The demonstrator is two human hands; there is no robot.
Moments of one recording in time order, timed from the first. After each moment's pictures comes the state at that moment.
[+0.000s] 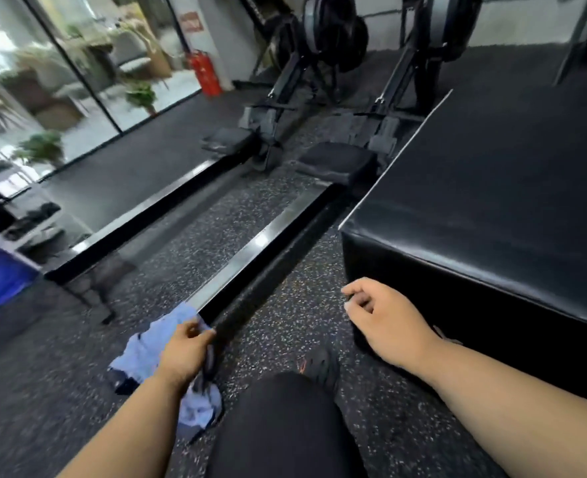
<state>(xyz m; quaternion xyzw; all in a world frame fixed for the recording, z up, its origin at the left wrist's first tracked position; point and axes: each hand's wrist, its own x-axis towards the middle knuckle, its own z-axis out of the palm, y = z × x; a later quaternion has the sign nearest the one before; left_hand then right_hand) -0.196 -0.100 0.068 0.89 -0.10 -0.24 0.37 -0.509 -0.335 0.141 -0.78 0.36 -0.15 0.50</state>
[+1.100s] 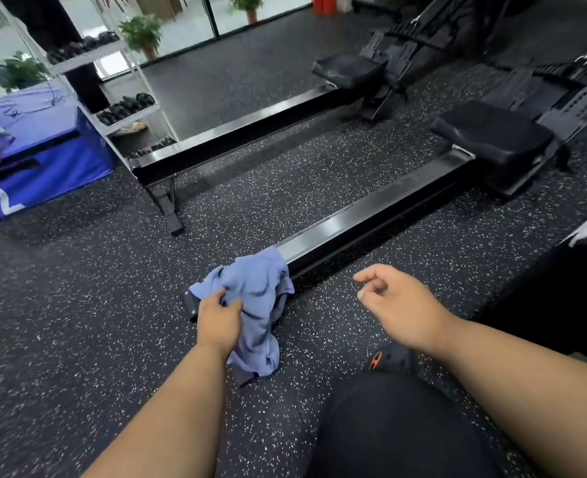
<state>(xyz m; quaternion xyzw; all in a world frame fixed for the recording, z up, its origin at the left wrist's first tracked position) -0.055 0.019 -0.046 0.87 0.04 -0.18 0.46 -0.271 -0.261 0.091 -0.81 0.26 0.02 0.53</state>
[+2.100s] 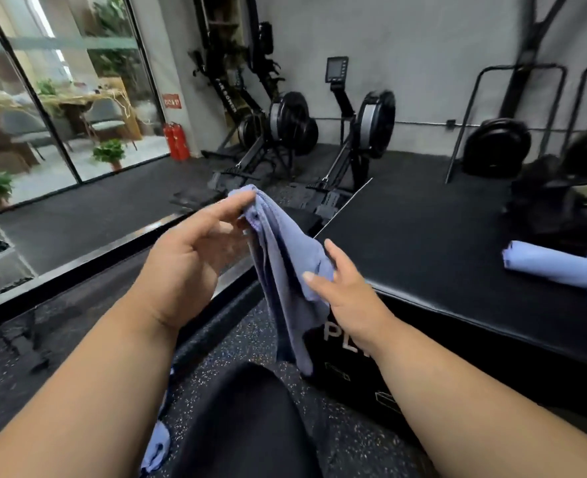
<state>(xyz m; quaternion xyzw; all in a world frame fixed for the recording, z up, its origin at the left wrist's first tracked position) -0.408 -0.114 0.381 0.45 -0.42 -0.36 0.70 -0.581 -0.257 0.274 -0.63 0.28 -0.30 0.66</state>
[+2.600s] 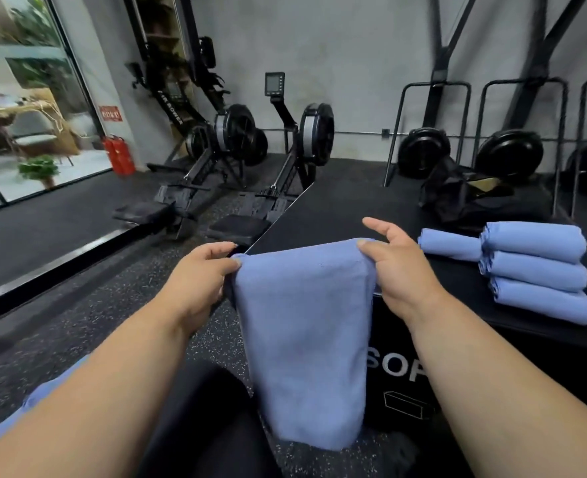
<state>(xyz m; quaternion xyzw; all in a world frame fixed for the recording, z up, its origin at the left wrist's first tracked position) -0.480 -0.160 0.330 0.64 -0.31 -0.35 0.61 -0.740 -0.271 0.332 -0.55 0.42 -0.45 0.57</state>
